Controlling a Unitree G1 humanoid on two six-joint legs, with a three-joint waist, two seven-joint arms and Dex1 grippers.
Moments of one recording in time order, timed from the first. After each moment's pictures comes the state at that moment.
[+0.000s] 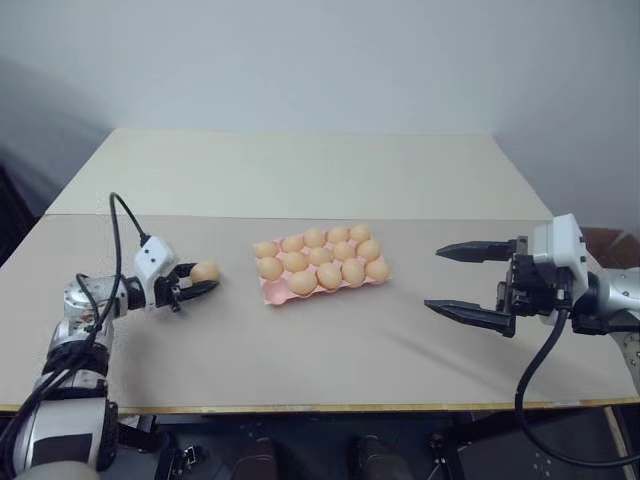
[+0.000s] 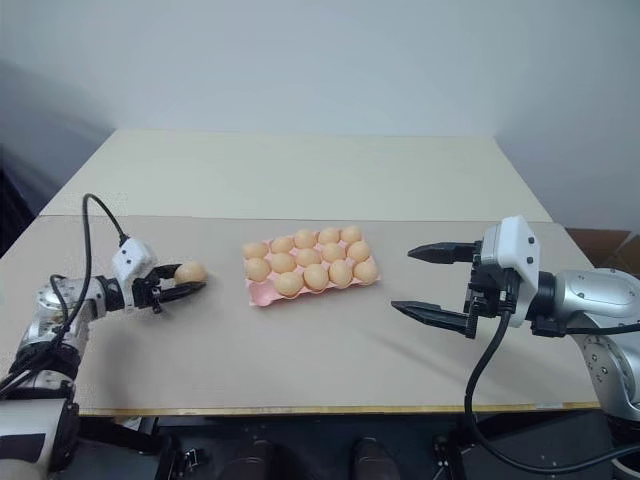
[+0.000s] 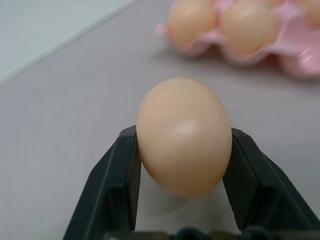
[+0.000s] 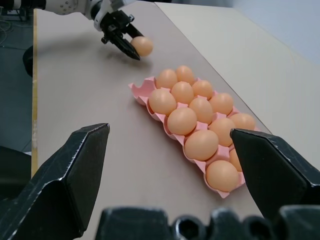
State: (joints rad) left arm -0.59 0.72 0.11 0.68 -0.23 -0.09 -1.22; right arm -0.23 -0.91 -0.29 -0.40 0.69 0.47 1.11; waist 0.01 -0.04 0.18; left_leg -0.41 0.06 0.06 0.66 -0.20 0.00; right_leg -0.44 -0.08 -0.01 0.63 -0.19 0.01
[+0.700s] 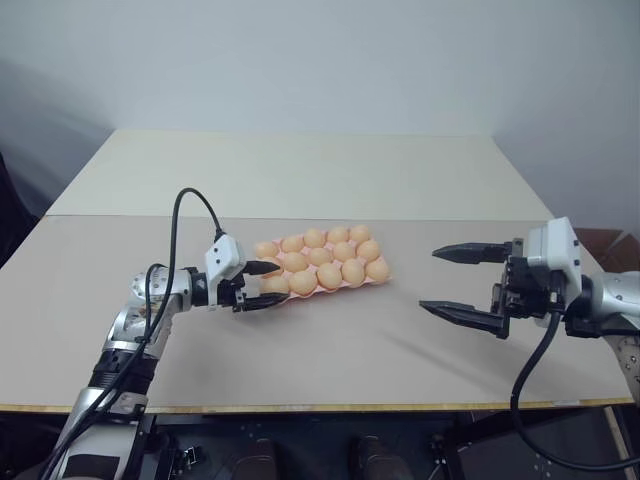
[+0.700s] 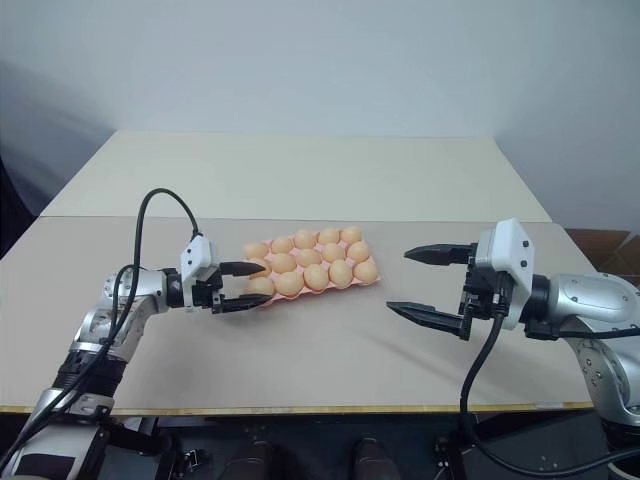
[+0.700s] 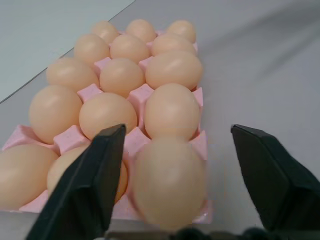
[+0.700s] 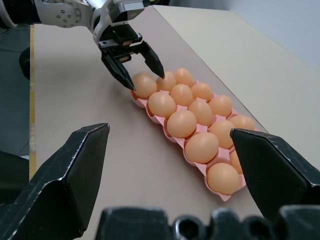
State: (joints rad) left arm -0.54 0.60 -0.05 0.27 -0.28 0.15 -1.20; right arm -0.21 -0.90 -0.29 -0.44 0.69 0.46 1.07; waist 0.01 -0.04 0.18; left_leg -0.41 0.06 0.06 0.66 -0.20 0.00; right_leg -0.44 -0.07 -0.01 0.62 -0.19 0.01
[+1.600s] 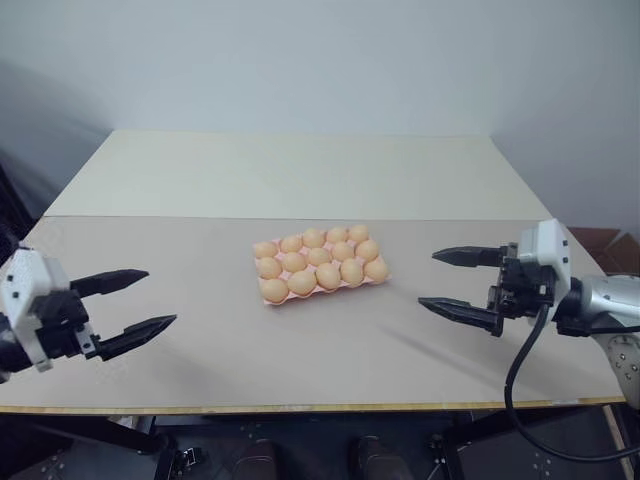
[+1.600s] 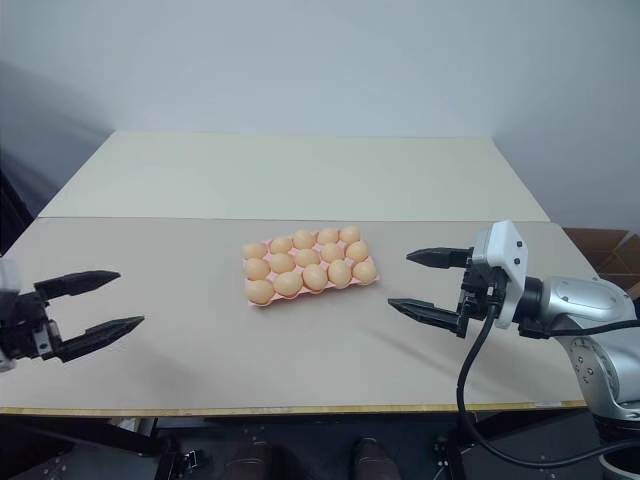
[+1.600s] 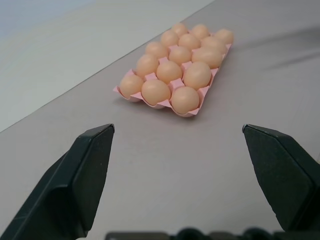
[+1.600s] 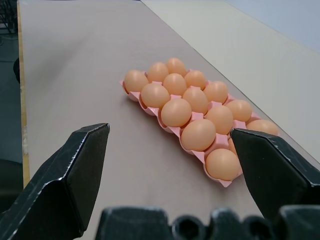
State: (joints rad) left arm 0.21 0.88 0.77 -0.47 -0.69 0.58 -1.10; right arm -0.23 -0.89 -0.24 -0.34 0.69 0.47 1.06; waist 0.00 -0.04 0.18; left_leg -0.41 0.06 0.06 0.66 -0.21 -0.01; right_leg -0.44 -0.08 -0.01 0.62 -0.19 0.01
